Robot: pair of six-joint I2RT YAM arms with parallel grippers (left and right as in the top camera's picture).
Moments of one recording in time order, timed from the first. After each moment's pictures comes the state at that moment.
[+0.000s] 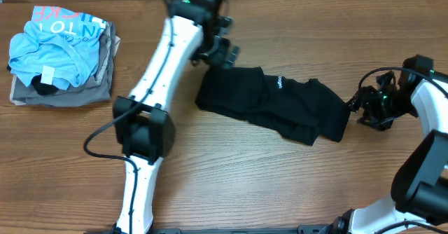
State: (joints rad) left arm -0.33 2.36 2.39 -1.42 0.14 -0.02; right arm -0.40 1.79 1.27 -1.04 -0.37 0.13
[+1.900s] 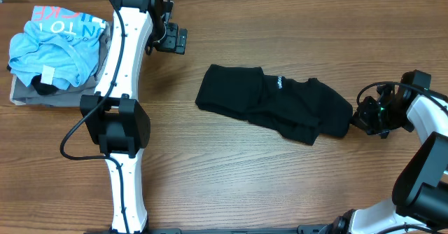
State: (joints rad) left arm -0.12 2.36 2.40 -1.38 -0.02 -0.02; right arm -0.44 1.76 1.09 -0.83 -0.39 0.17
